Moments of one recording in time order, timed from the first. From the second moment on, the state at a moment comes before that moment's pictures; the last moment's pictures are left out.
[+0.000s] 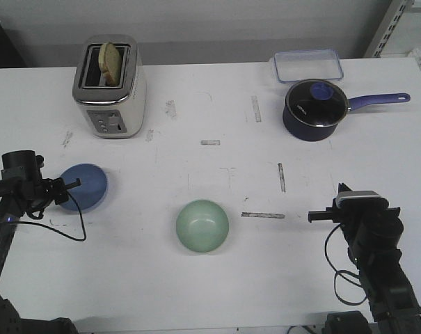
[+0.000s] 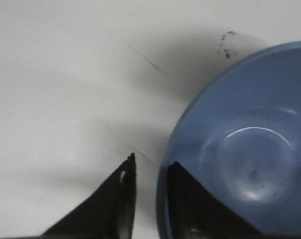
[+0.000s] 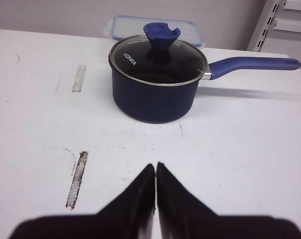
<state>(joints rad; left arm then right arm) 0.22 1.50 1.11 -0.58 0.02 -0.10 0.05 0.64 0.65 -0.35 0.10 -0.04</state>
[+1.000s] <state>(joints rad) -0.22 1.38 1.53 -0.86 0.24 -0.17 0.05 0.64 0.65 -0.35 0.10 -0.04</state>
